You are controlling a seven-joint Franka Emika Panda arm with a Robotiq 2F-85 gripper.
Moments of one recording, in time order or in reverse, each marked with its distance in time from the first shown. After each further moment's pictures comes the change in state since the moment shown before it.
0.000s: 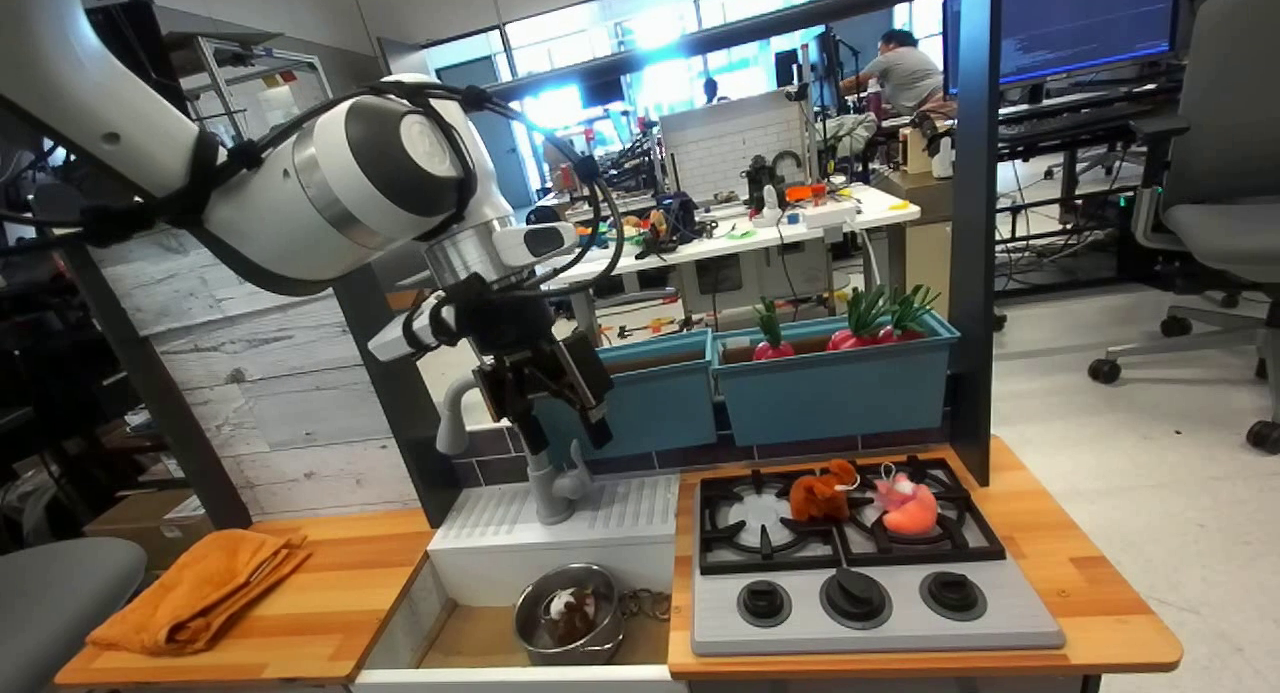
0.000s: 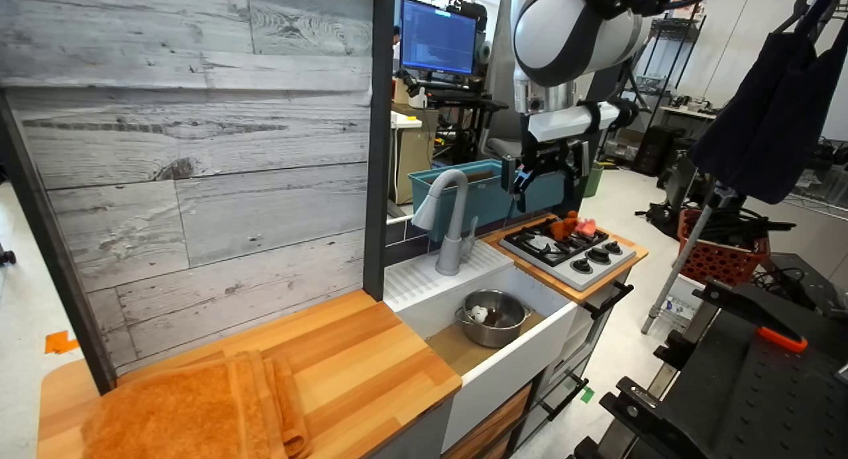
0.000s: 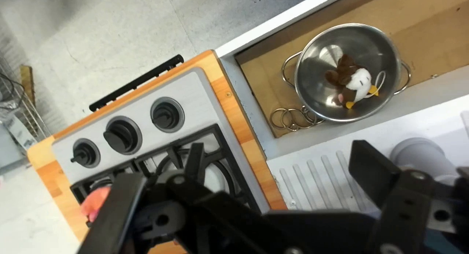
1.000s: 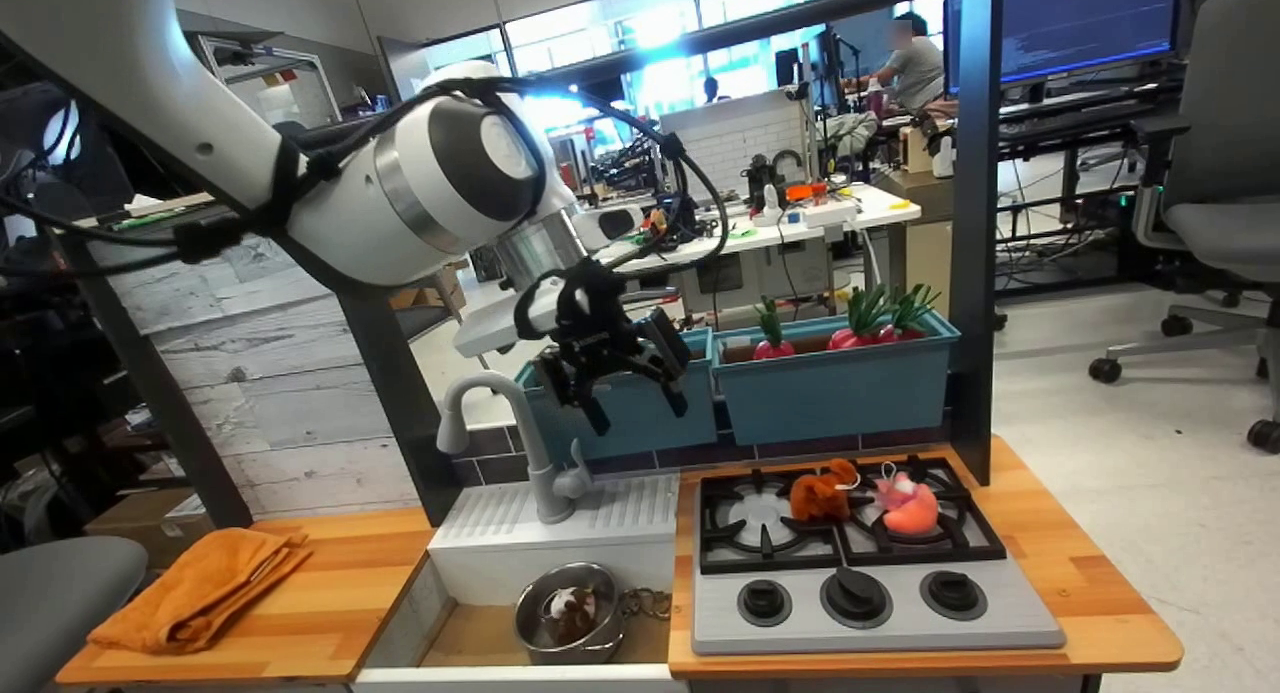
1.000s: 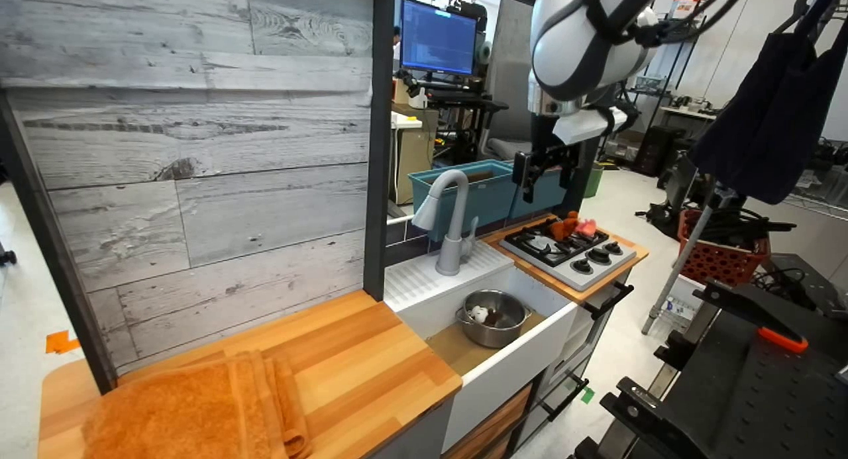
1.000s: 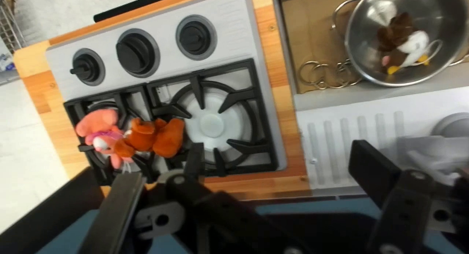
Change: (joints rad) arm -0.109 0.068 0.017 0.084 -0.056 0.133 -0.235
